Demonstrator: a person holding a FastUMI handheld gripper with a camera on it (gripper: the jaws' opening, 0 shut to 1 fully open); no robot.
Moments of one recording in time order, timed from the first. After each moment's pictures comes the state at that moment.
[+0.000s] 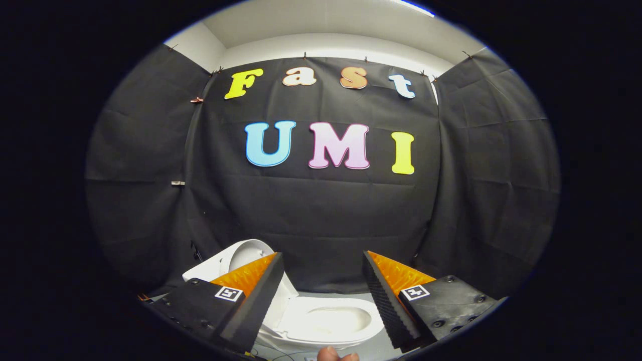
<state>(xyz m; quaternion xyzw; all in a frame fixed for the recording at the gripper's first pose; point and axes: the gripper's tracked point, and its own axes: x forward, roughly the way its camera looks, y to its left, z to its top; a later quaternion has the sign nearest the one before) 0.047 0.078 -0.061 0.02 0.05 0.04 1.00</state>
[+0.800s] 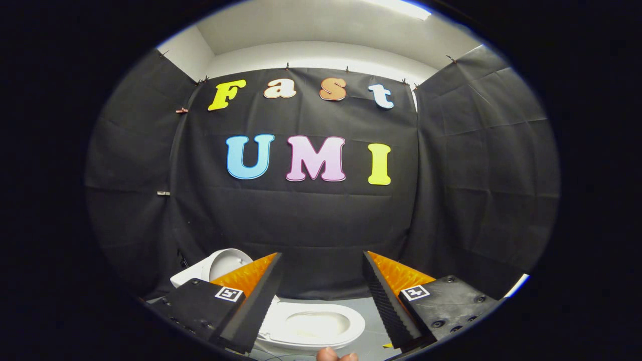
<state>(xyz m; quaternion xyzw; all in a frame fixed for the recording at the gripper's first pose) 0.028 0.023 -0.033 0.03 0.03 0.00 1.00</state>
